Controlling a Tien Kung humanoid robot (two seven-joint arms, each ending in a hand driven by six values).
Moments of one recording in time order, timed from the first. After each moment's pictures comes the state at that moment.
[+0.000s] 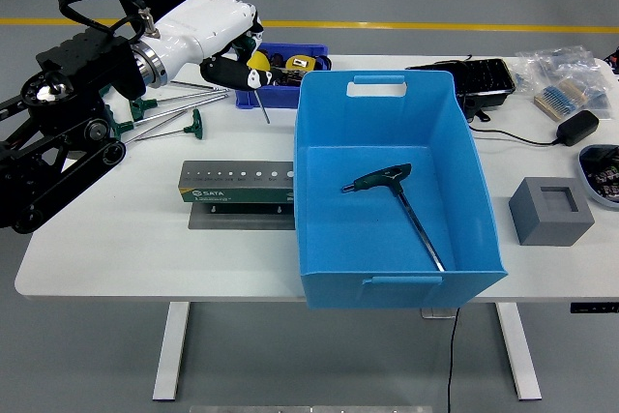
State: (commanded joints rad) left arm -0.90 0.44 -0.76 -1.36 1.95 -0.03 0.07; right arm 0.17 -0.24 0.13 0.25 0.24 -0.27 -0.07
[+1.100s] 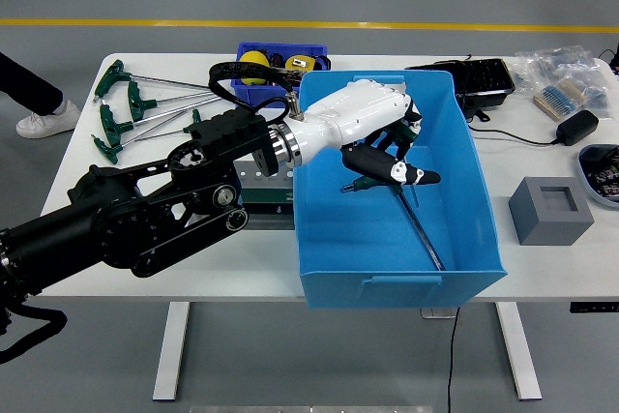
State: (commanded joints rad) left arm -0.93 0.14 -0.46 -1.23 1.73 0.09 -0.10; right arm 0.18 -0.24 0.13 0.26 0.22 -0.27 -0.07
